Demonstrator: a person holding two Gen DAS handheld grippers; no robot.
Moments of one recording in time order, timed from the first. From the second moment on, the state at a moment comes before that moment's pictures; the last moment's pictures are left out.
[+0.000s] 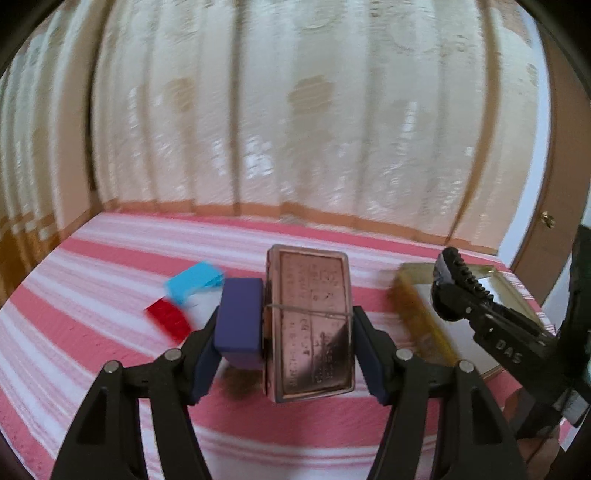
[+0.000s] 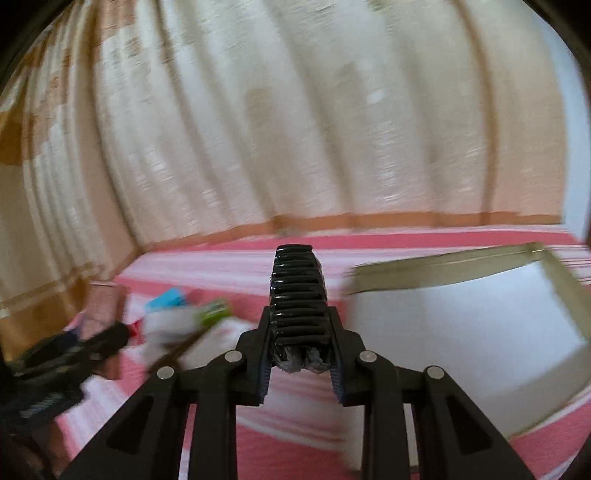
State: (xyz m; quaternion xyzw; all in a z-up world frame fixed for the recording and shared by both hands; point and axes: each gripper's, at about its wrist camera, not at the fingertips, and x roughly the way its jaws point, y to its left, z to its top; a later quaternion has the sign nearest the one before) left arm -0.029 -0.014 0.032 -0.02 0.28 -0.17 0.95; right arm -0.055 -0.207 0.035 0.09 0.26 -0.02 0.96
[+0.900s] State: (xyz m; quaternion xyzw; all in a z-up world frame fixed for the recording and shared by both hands) left arm -0.018 -0.213 -0.003 0.05 0.31 -0.31 0.90; right arm -0.066 -0.355 0.015 0.07 0.32 -0.25 0.91
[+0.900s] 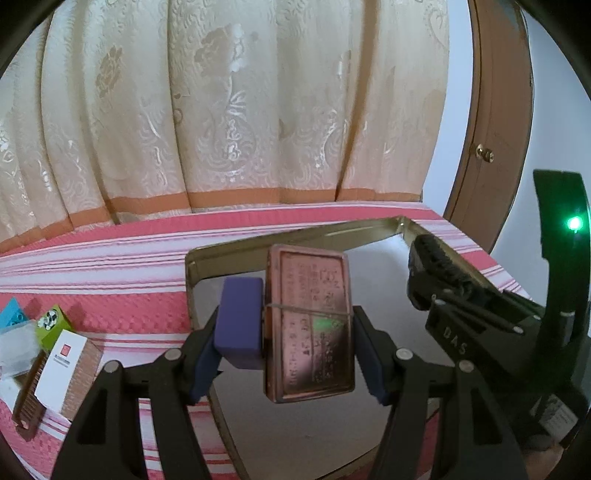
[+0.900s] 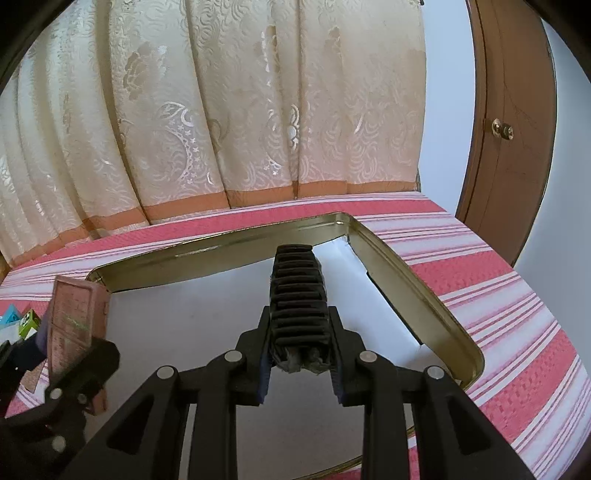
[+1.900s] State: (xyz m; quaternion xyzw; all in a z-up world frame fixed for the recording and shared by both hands) left arm -0.027 -0.137 0.006 0.02 0.24 -0.22 0.94; right arm -0.084 -0.338 0.034 0.04 0.24 -0.27 0.93
